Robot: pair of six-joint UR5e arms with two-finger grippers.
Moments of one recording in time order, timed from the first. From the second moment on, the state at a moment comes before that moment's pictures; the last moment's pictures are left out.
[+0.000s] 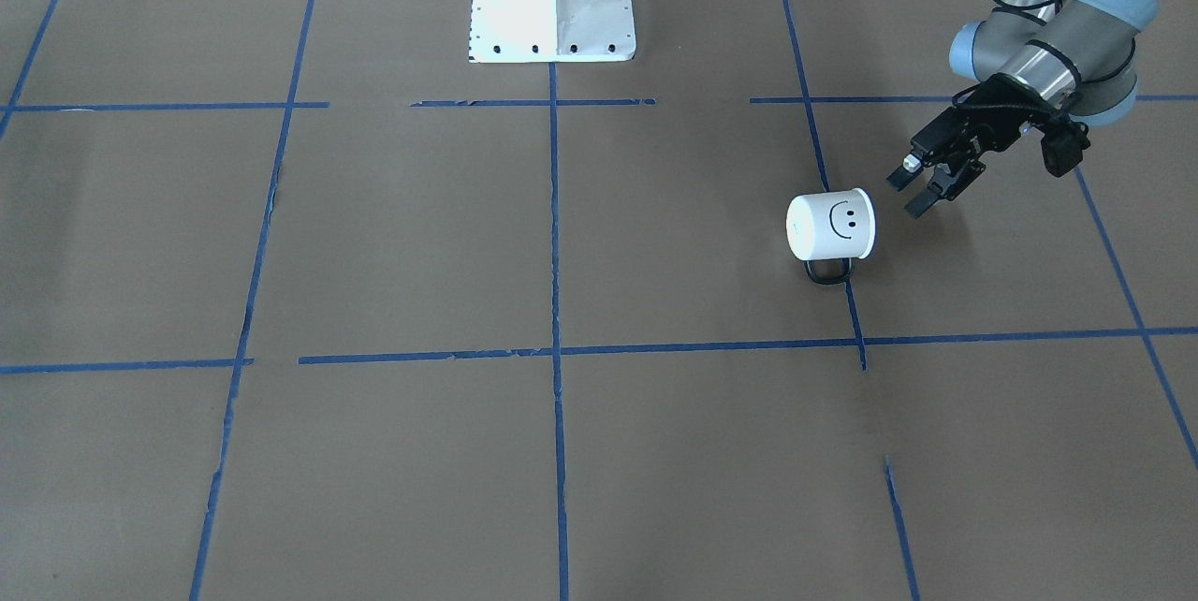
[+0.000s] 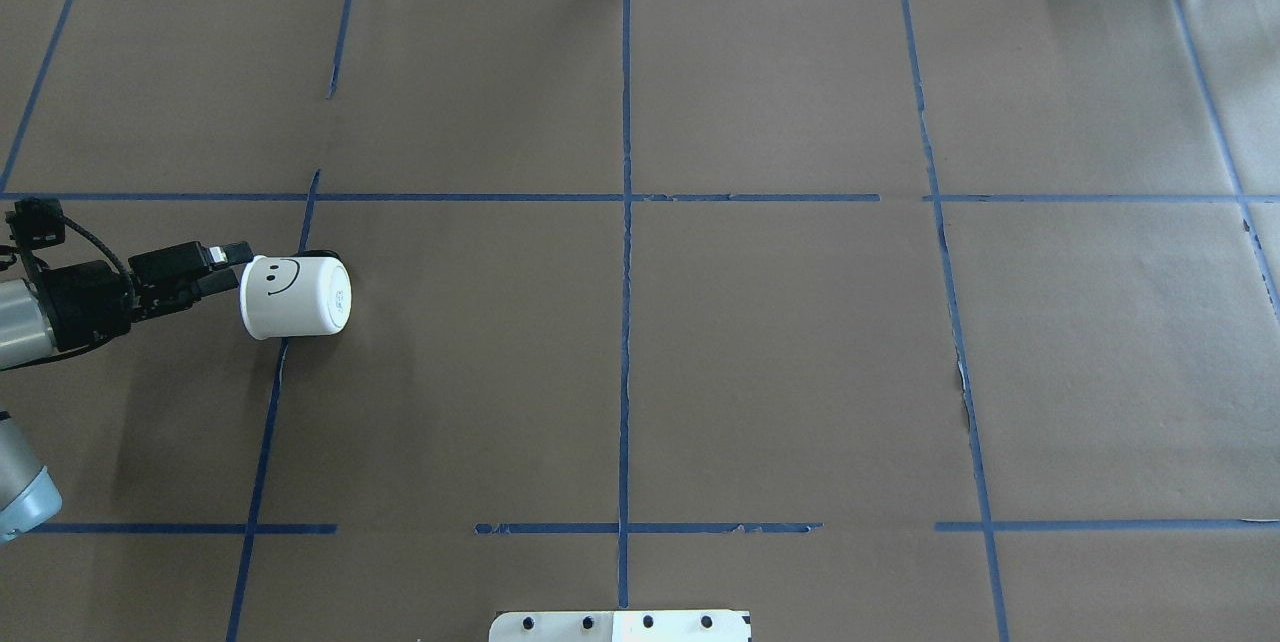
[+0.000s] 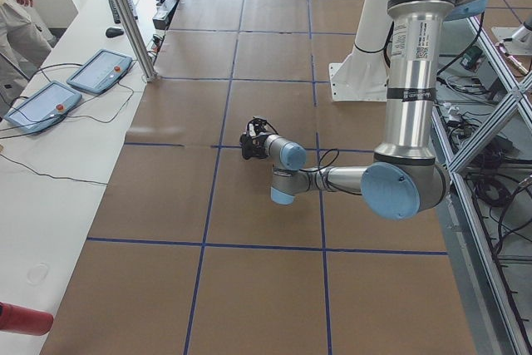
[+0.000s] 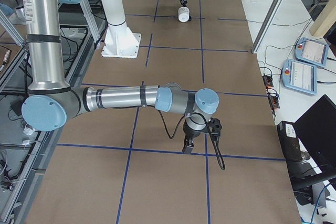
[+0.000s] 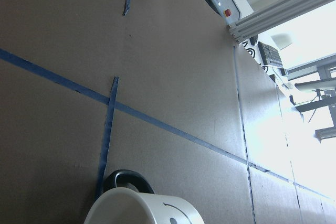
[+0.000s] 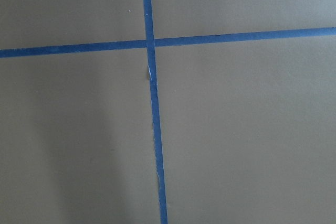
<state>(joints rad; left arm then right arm) -0.67 -1.60 -1.33 -3.50 -1.71 -1.66 1.53 -1.53 1.64 -1.83 2.27 0.01</state>
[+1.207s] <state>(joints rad) -0.64 -1.74 -1.30 -3.57 -1.83 -1.83 1.53 -1.53 1.64 -1.83 2.27 0.01</state>
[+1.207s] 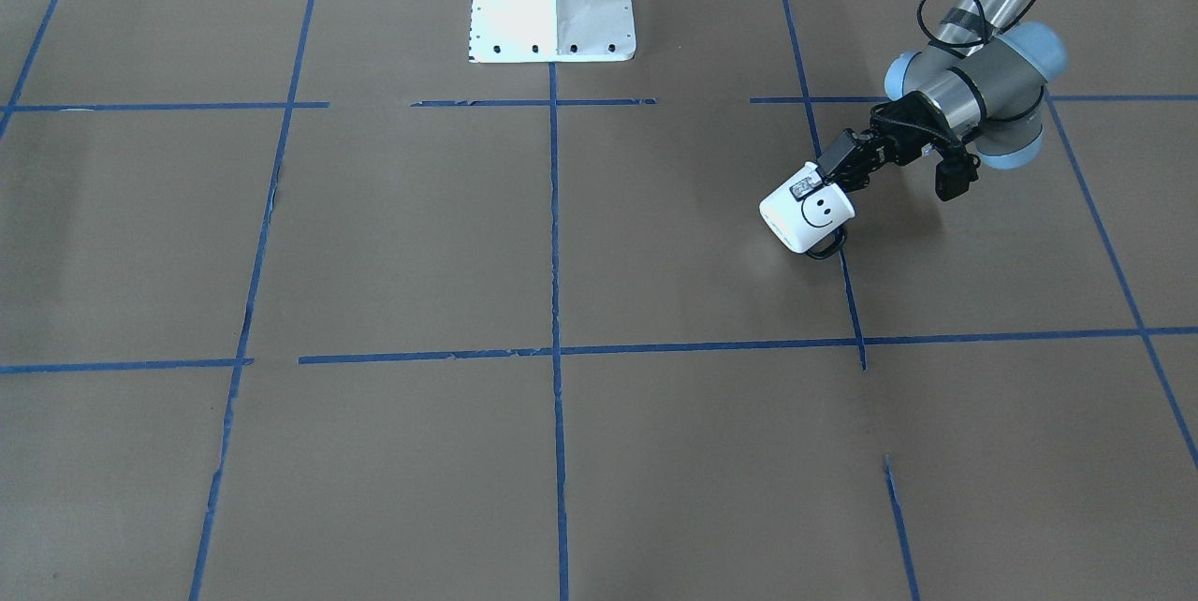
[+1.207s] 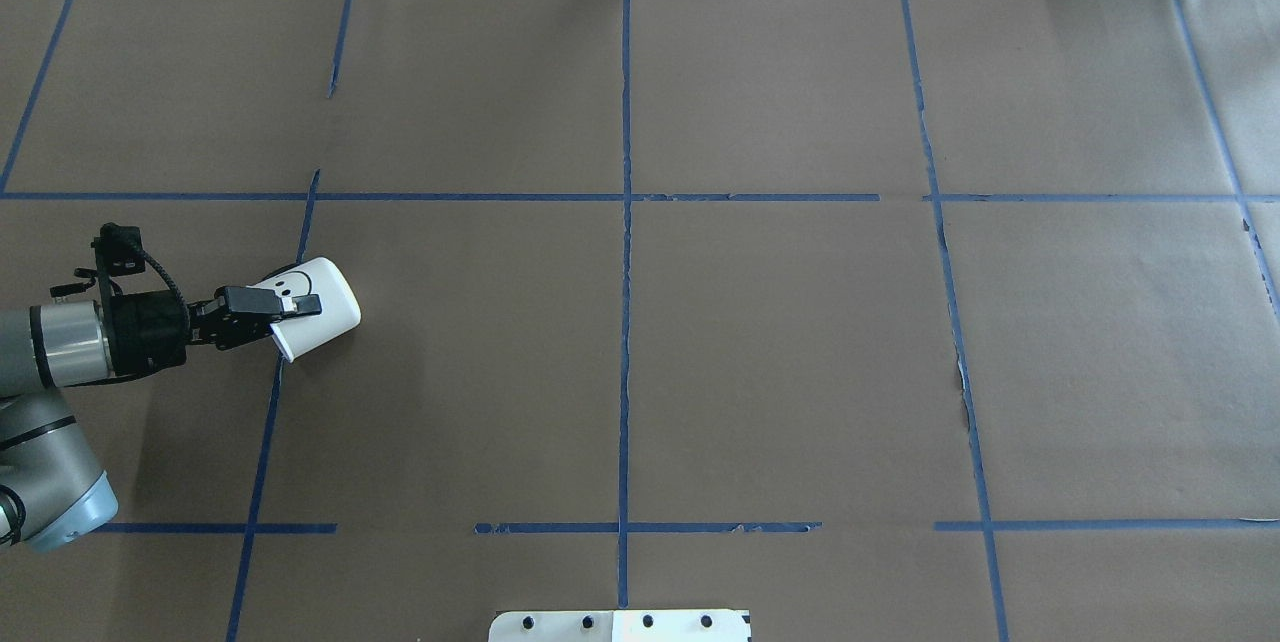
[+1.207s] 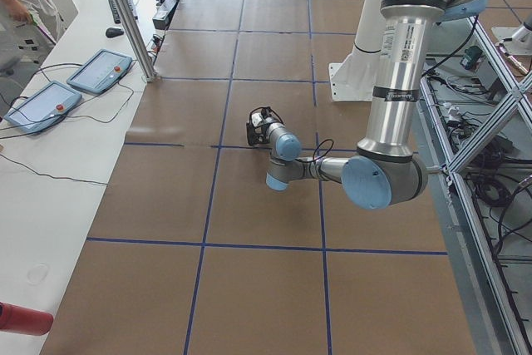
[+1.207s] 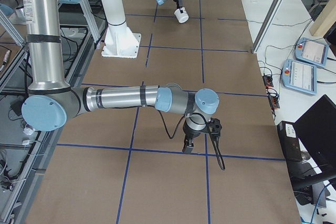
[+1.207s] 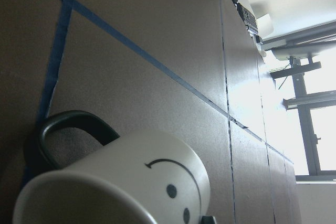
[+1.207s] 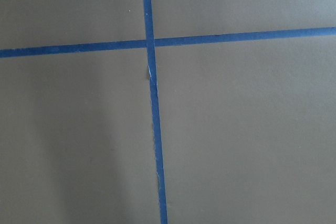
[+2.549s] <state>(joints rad) -0.67 -2.33 -1.52 -2.03 -2.12 -1.74 1.53 -1.53 1.64 -1.83 2.27 0.01</state>
